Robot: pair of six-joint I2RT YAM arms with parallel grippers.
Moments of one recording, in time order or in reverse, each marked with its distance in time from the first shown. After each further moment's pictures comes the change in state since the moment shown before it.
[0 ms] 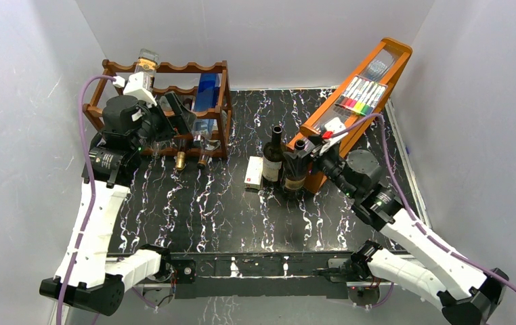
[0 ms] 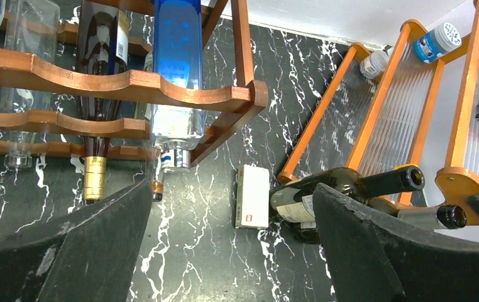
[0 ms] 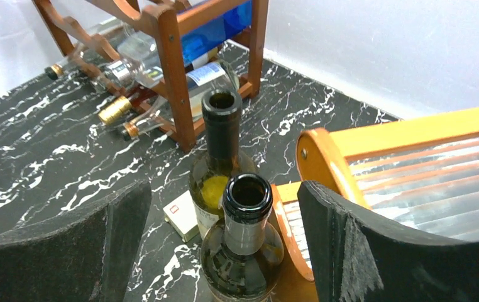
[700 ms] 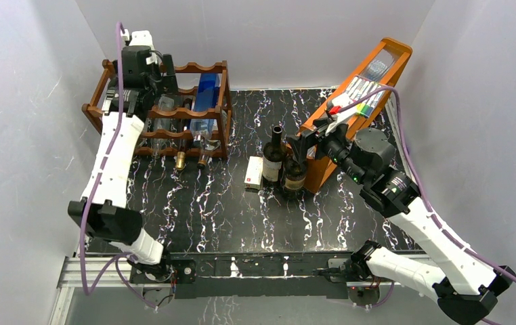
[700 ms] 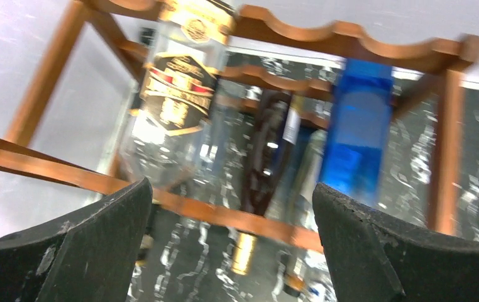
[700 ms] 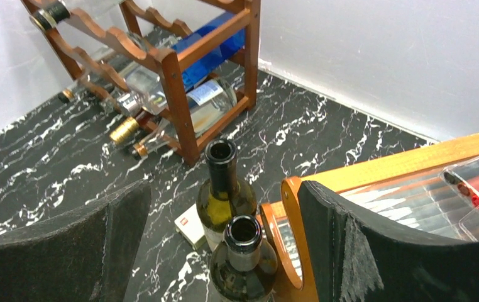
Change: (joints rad) left arm 0.066 0.470 0.423 -0.056 -0.378 0.291; right arm -0.001 0.084 0.357 -0.282 0.022 0.045
